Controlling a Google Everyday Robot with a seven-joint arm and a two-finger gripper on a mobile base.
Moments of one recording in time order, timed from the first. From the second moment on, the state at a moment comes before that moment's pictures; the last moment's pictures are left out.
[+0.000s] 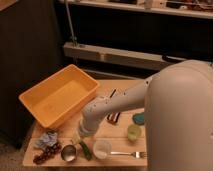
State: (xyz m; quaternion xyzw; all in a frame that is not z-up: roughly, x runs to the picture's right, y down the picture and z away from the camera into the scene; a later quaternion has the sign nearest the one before) arm -0.127 0.258 0.755 -0.42 0.04 0.49 0.76
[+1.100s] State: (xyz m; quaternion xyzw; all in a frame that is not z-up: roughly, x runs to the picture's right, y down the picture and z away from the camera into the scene) arm -0.138 0.261 0.768 -0.44 0.05 0.50 0.75
